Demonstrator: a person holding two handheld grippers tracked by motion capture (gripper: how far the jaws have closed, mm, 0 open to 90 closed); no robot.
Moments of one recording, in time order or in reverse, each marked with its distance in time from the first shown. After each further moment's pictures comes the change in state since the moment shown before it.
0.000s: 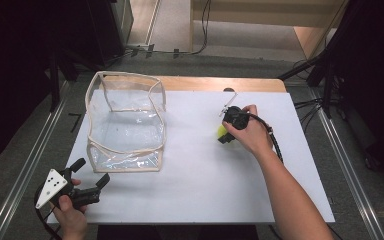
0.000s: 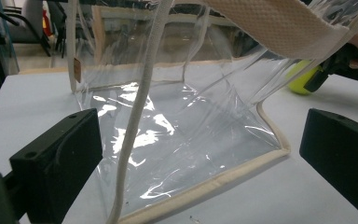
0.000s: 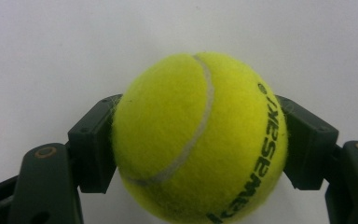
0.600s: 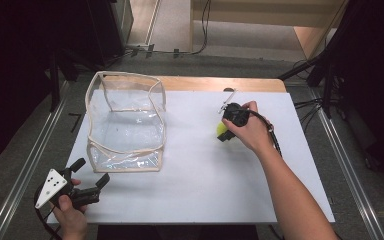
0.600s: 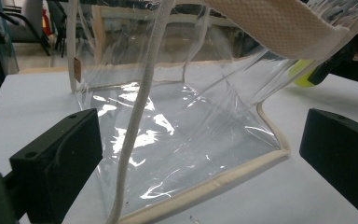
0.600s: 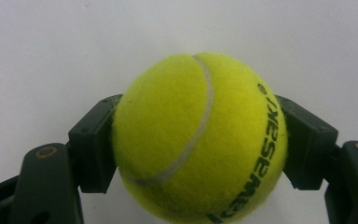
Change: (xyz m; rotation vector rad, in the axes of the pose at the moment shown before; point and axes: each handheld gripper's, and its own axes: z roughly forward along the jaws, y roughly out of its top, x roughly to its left) left arm 0.000 0.000 0.000 -0.002 -0.001 -0.007; right arm 0.002 0.010 -0.016 -0.004 0.018 -0.041
